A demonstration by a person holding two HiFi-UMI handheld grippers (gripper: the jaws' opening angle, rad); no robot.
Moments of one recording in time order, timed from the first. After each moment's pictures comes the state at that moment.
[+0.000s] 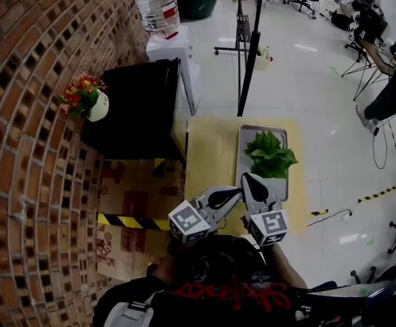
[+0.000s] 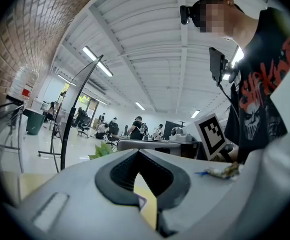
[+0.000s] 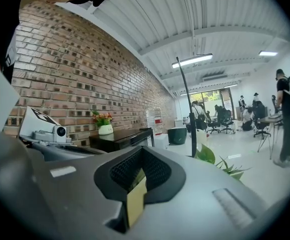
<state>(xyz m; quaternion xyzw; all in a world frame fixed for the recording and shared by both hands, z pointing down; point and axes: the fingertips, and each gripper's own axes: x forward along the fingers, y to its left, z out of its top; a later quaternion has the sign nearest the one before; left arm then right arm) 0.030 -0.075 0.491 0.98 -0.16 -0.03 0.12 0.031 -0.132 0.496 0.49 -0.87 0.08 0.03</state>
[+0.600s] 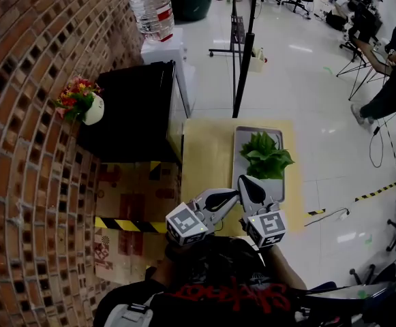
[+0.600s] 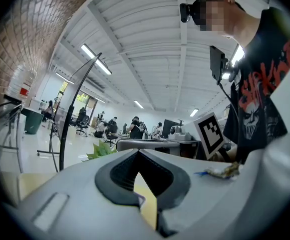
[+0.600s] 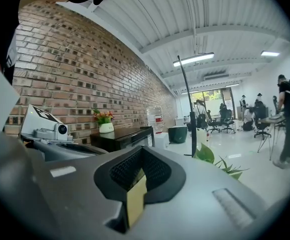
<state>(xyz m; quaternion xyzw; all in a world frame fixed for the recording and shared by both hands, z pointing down) 0.031 -0.070 0.496 0.98 -0.15 -0.02 0.12 0.032 -0.127 0.498 0.49 -0.87 0.08 0.04</state>
